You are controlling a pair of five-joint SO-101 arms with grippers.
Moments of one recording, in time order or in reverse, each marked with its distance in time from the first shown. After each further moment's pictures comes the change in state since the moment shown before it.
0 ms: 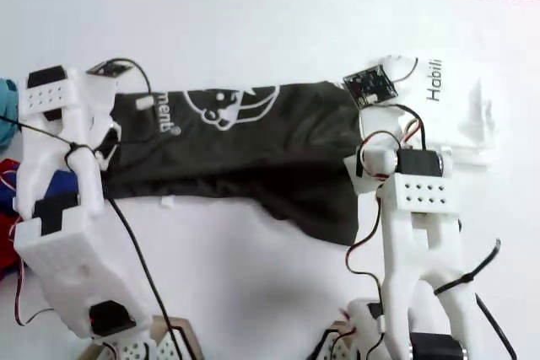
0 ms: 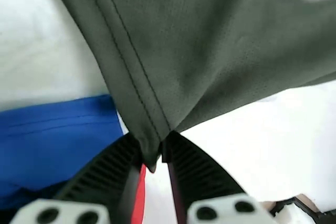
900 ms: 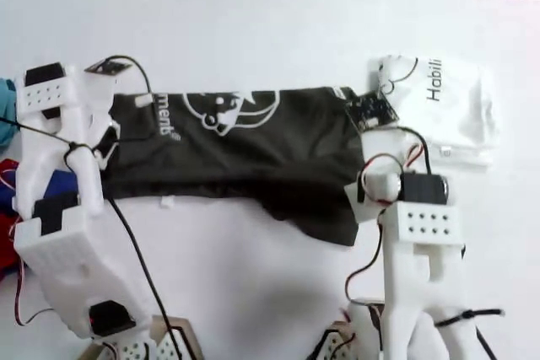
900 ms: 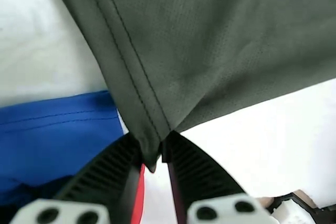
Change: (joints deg) left arm 0.0 0.0 -0.4 0.8 0.0; right arm 0.0 -12.1 9.7 7.8 0.0
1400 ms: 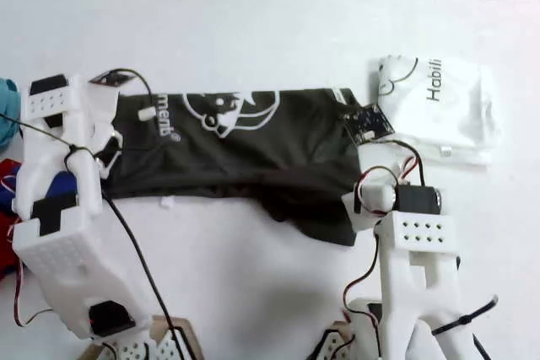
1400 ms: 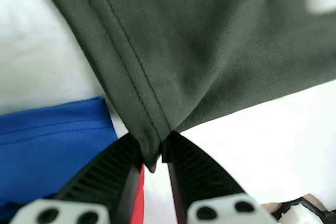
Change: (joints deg) left arm -0.6 0.0 6.3 -5.2 -1.9; right arm 0.0 -1.4 5.9 -4.8 0.0
